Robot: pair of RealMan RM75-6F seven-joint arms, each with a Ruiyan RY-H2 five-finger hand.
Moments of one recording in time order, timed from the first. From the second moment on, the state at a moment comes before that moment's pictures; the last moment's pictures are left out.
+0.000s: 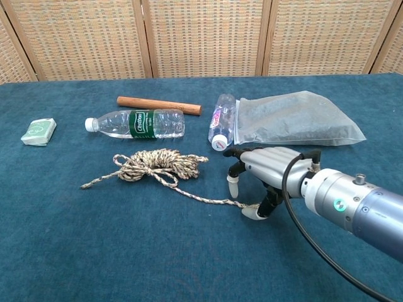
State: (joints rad) left arm -0.09 -1.24 -0.04 -1.62 1.43 1.49 0.18; right arm 0.67 -1.80 0.16 -1.46 -1.08 0.96 -0.58
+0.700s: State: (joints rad) left arm -0.09 -1.24 -0.04 -1.62 1.43 1.48 0.17; right arm 0.69 -1.84 0.15 -1.39 -1.05 0.96 -0.58
